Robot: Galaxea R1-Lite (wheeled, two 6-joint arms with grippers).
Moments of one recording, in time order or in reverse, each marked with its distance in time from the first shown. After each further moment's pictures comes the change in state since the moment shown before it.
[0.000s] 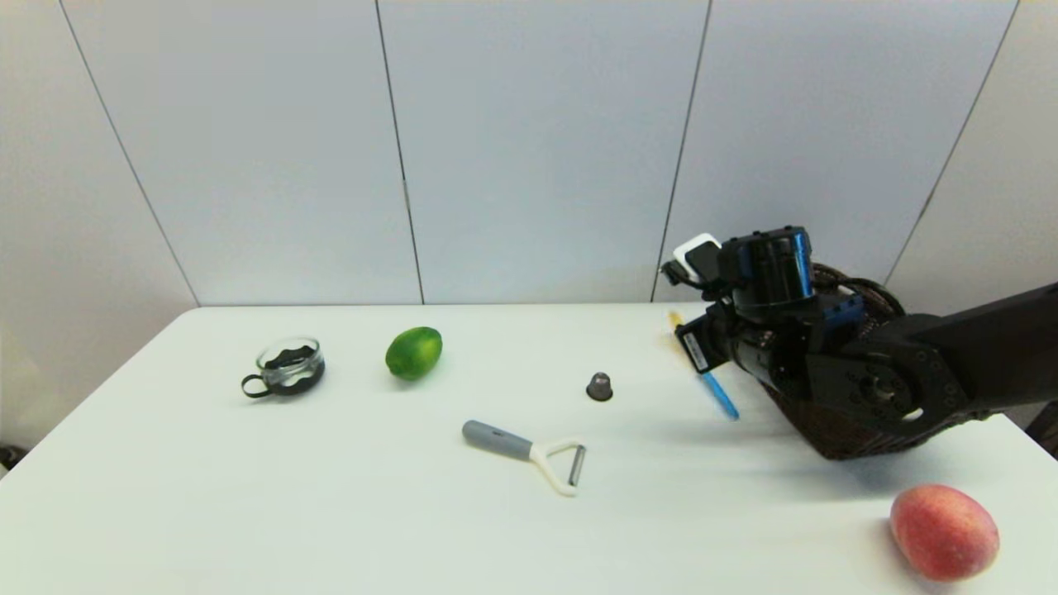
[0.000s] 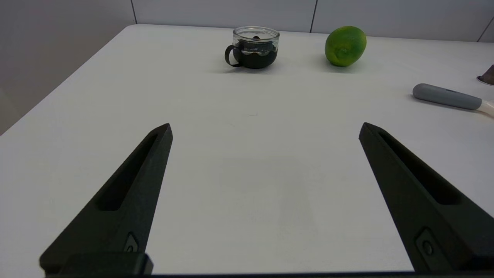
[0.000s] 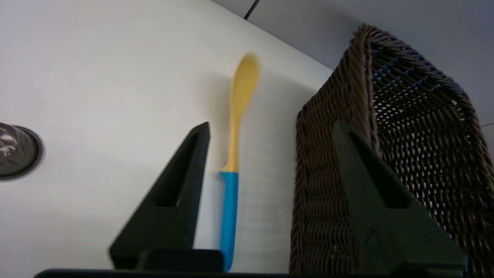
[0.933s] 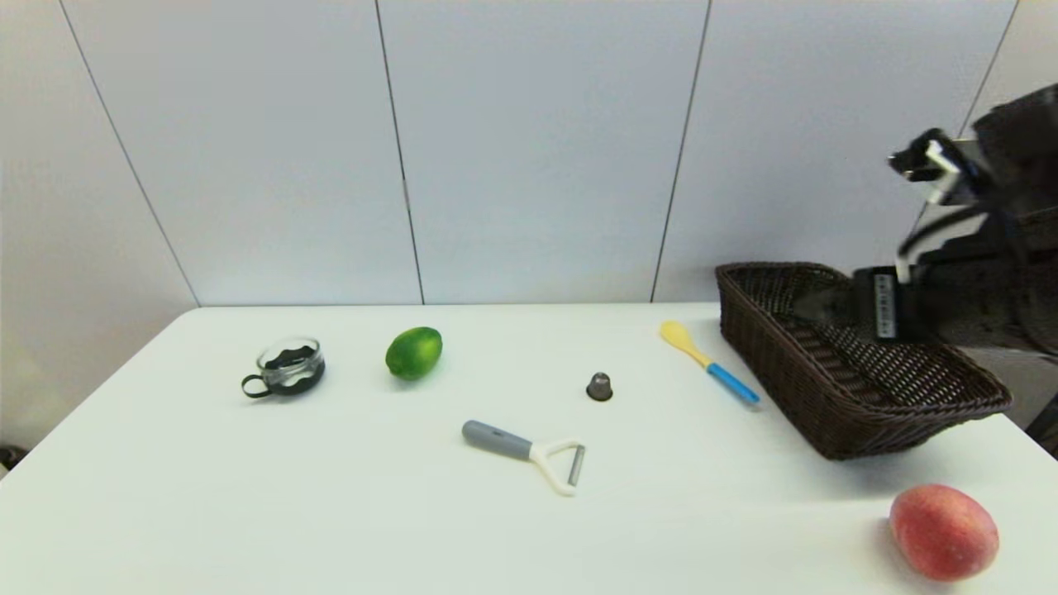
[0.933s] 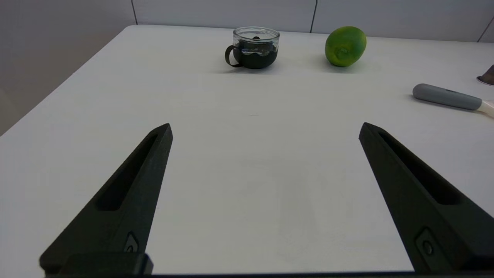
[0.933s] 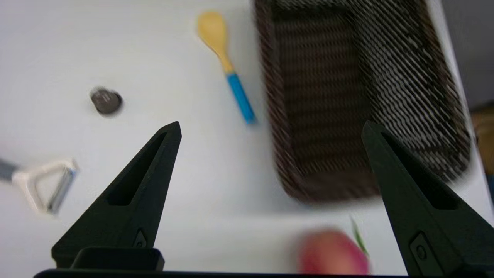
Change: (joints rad) left arm 0.000 0.000 0.000 0.000 0.000 0.000; right arm -0.048 -0.486 -0.174 0.836 0.090 0.524
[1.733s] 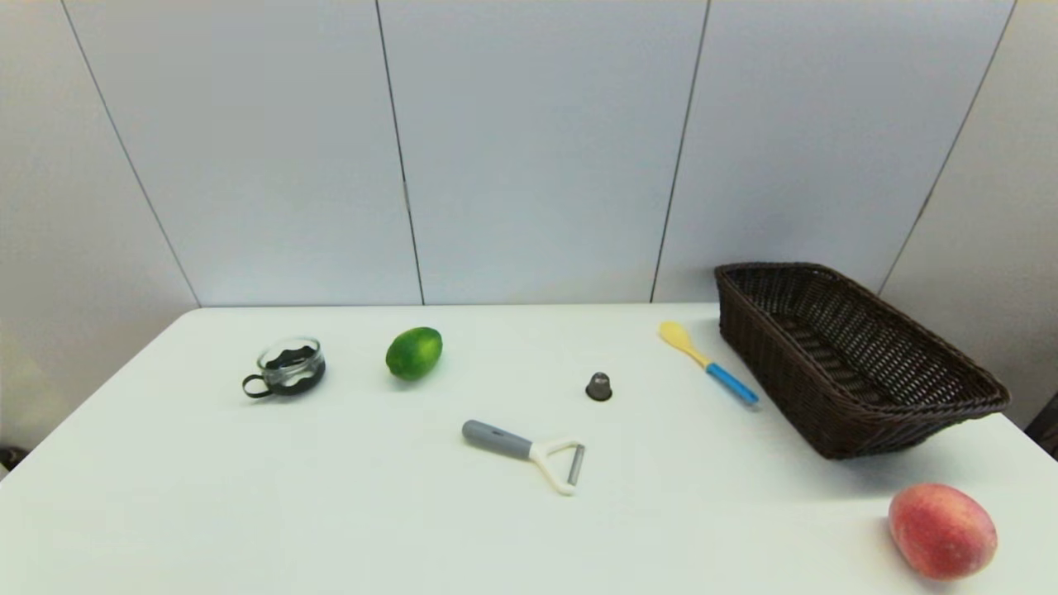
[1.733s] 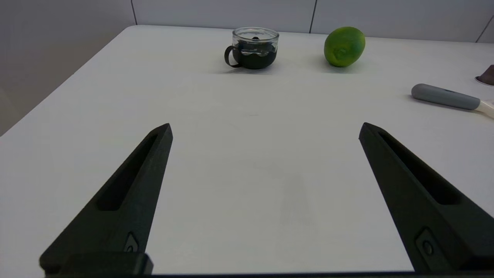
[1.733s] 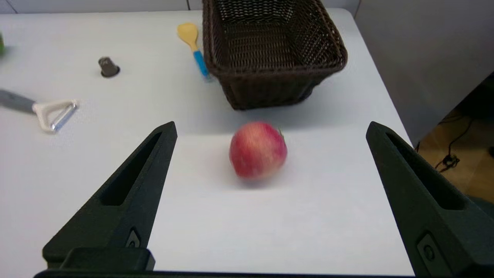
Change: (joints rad) left arm 0.000 0.000 0.000 0.001 0.000 0.000; right arm -0.339 -0.936 0.490 0.054 0.299 -0.216
